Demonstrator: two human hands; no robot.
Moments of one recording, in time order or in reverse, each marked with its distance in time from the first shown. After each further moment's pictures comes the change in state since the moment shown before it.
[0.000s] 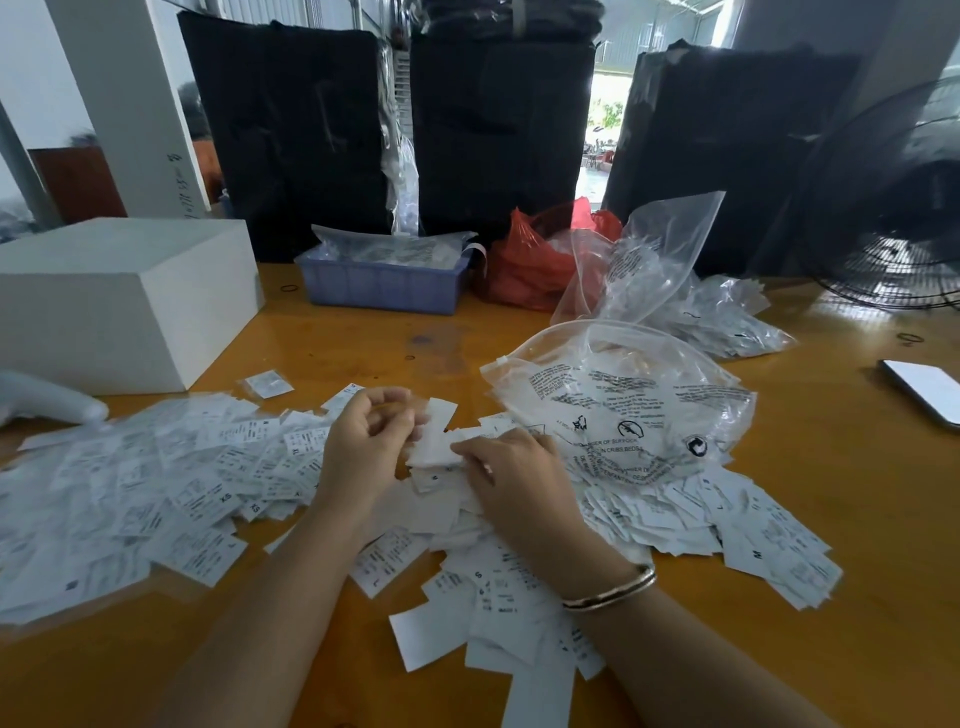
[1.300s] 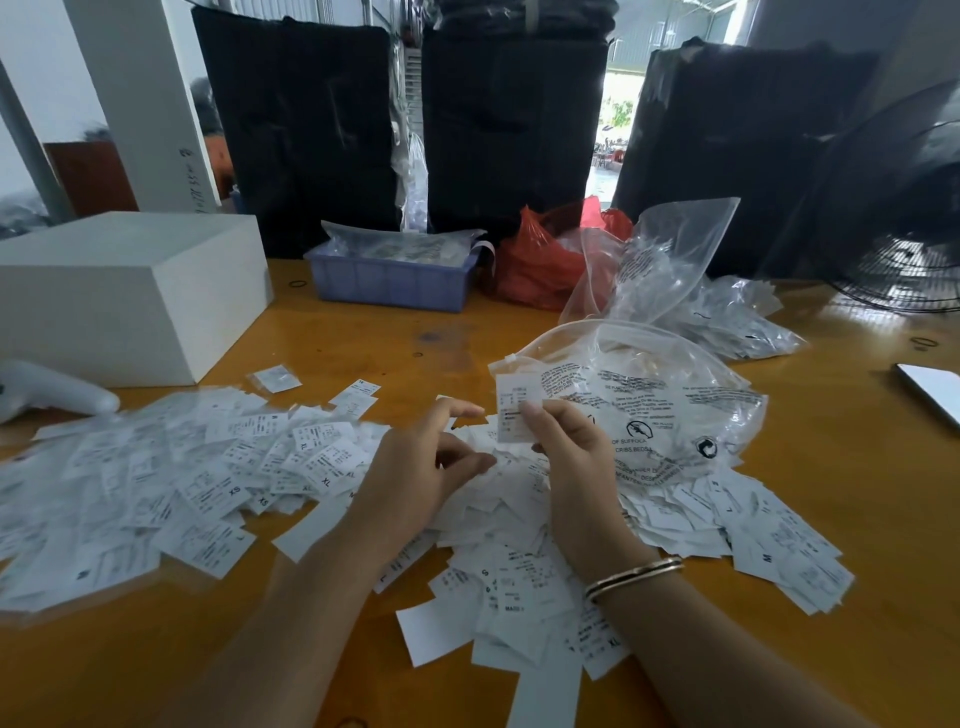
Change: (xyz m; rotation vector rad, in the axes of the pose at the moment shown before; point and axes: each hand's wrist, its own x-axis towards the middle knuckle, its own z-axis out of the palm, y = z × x) left_hand -0.021 0.007 0.009 0.439 -0.341 0.387; right_hand -0.004 0.003 -0.021 1.288 0.279 0.348
